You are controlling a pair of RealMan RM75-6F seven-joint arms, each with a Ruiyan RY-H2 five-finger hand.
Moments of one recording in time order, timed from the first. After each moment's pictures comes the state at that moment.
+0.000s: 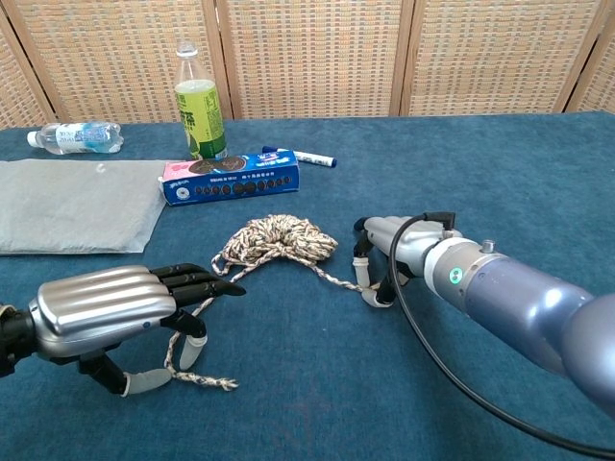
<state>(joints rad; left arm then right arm) -0.63 -1.59 0.14 -1.26 1.79 1.01 0.03 0.85 -1.91 0.24 -1.31 -0.67 0.99 -0.67</state>
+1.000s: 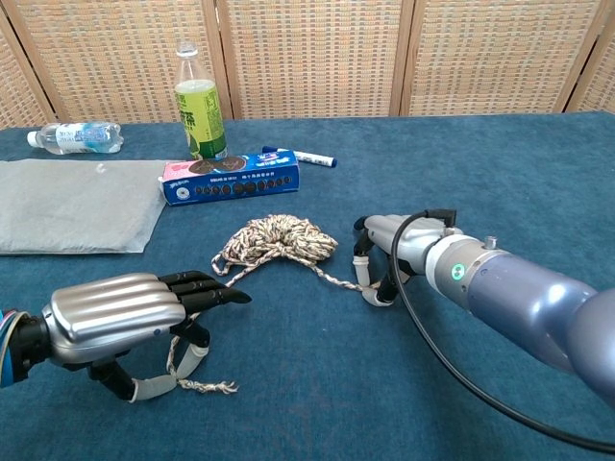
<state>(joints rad) -0.65 -1.61 0.15 -1.25 1.74 0.99 0.07 0.85 -1.90 0.24 -1.33 -0.67 0.99 -0.66</state>
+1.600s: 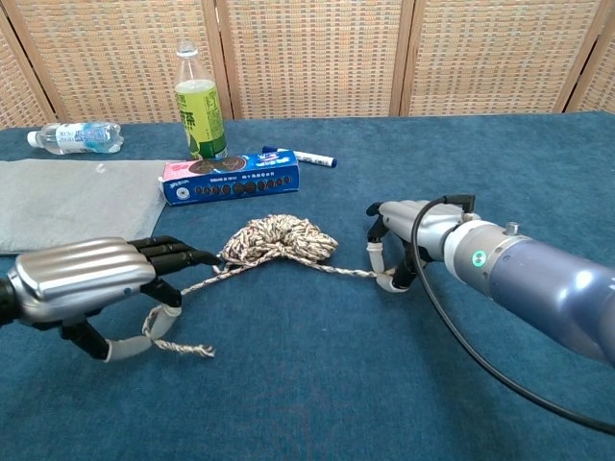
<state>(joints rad) -0.64 -1.52 0.13 -1.29 1.71 1.03 0.06 0.83 -1.84 0.23 -1.36 -0.70 1.01 -0.66</state>
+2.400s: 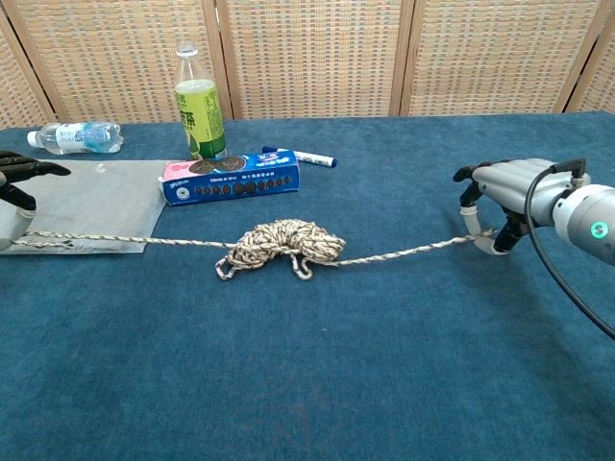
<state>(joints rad) -0.57 -1.39 0.10 -0.96 1.62 1.08 -0.12 0.74 -1.65 0.14 -1.33 -0.87 1.06 -0.61</state>
